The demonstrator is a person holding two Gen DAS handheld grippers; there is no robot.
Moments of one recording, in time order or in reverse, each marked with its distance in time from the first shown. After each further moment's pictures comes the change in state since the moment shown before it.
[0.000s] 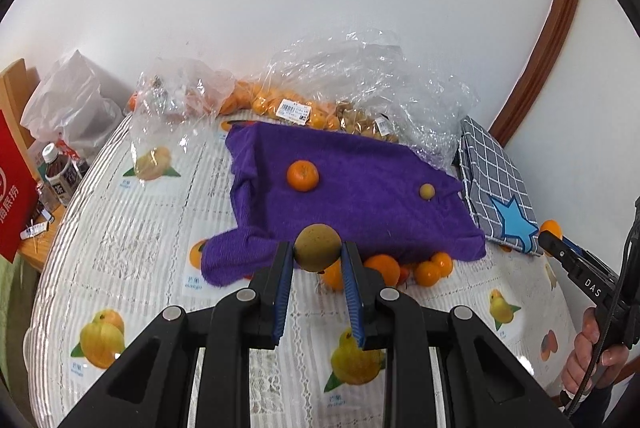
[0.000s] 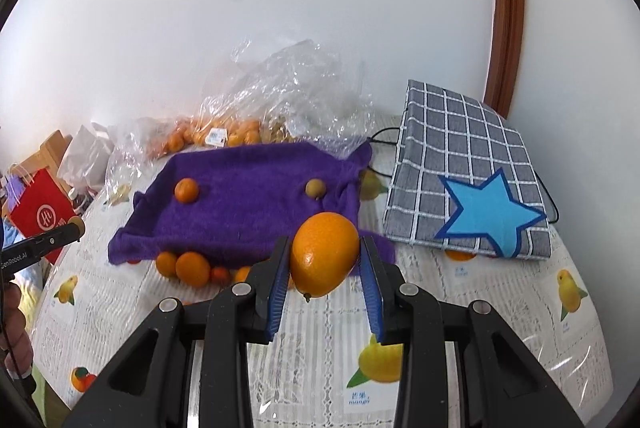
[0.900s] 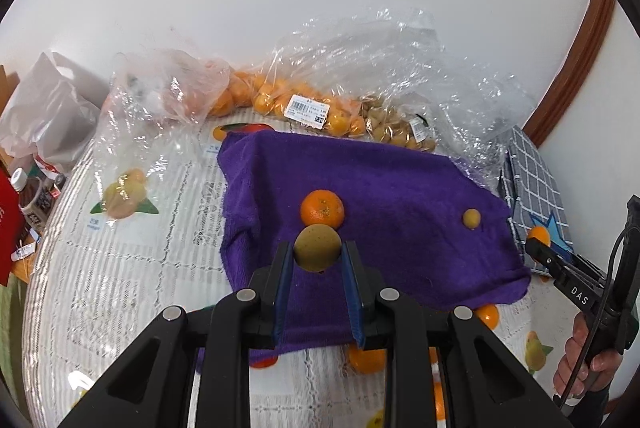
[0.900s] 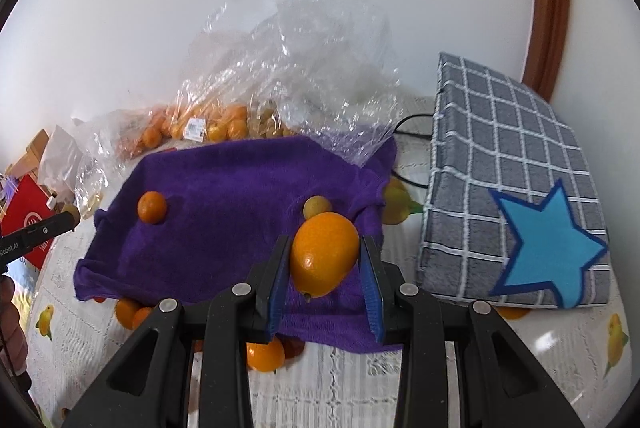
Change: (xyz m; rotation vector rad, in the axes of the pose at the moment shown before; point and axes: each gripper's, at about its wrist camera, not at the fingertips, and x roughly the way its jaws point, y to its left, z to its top) left arm 0.095 0.011 0.052 0.000 0.077 0.043; right arm 0.120 0.000 0.035 0.004 0.104 0.033
